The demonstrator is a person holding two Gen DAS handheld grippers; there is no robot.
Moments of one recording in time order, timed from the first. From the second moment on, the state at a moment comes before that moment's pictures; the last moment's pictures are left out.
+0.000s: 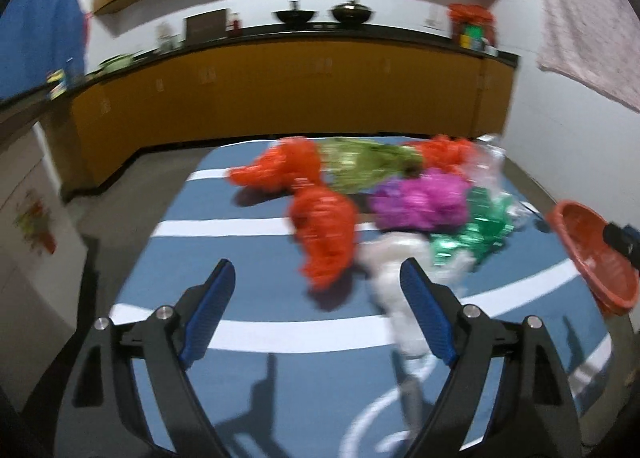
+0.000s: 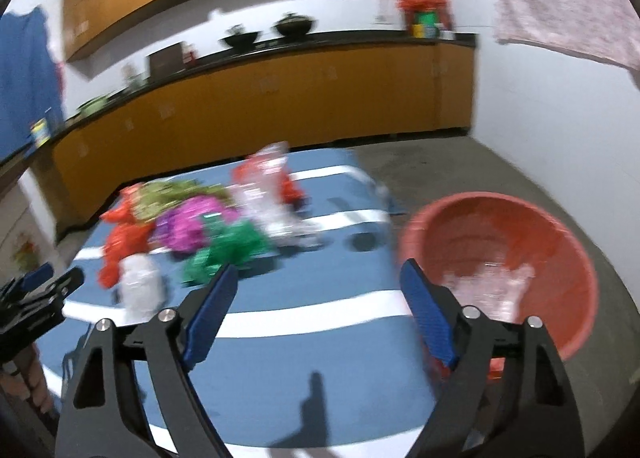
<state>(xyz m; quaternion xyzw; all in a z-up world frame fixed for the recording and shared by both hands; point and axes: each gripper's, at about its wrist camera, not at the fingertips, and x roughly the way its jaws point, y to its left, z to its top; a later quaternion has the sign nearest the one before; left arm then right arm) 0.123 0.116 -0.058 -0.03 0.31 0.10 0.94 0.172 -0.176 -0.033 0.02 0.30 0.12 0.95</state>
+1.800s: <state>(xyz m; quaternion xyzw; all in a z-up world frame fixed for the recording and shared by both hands) 0.238 0.131 -0.088 -0.07 0.39 0.09 0.91 0.188 -0.179 -0.067 0.02 0.35 0.12 0.93</state>
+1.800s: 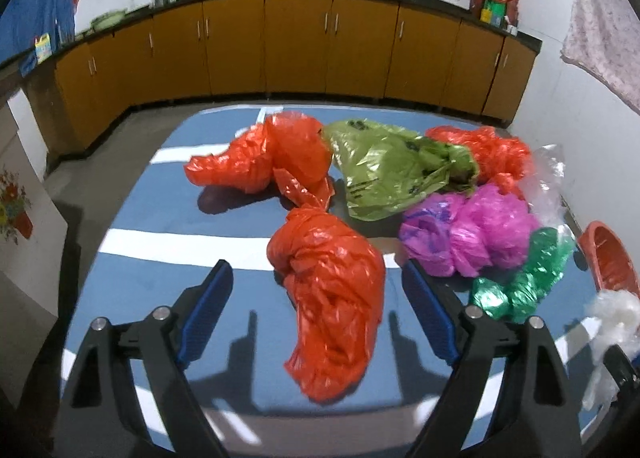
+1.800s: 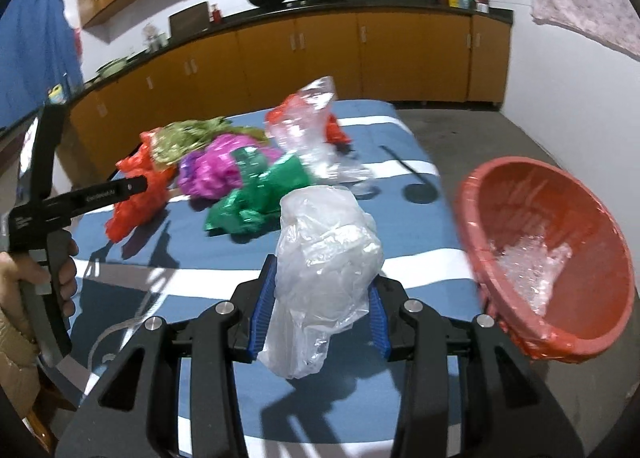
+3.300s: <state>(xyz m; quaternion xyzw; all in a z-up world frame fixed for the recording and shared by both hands) 0.156 -0.018 -0.008 0.02 0.28 -0.14 0.95 0.137 -0.288 -0.015 0.00 0.26 -0.04 0.96</state>
